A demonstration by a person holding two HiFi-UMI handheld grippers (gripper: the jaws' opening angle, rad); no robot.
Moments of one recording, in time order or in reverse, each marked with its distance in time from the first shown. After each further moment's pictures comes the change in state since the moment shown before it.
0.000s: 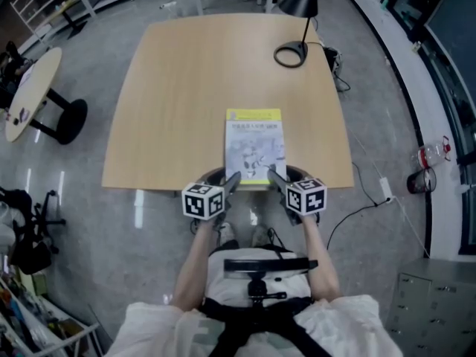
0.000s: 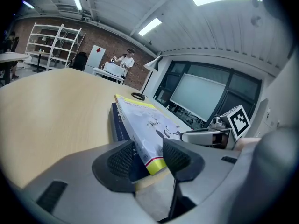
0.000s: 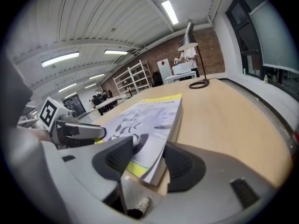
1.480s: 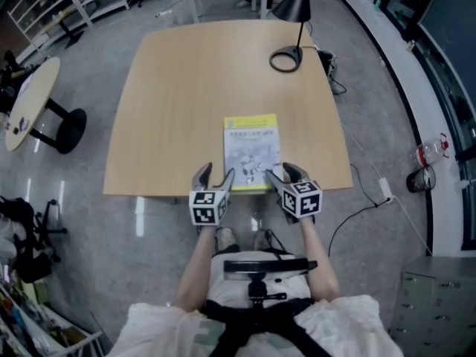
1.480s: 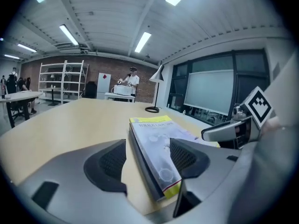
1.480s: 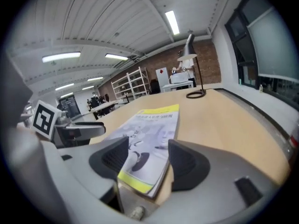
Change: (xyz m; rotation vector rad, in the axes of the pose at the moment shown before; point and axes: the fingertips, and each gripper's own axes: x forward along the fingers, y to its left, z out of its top) left arm -0.007 0.030 0.033 0.190 -0.172 0.260; right arm 0.002 -0.006 0.017 -0.036 -0.094 -0.063
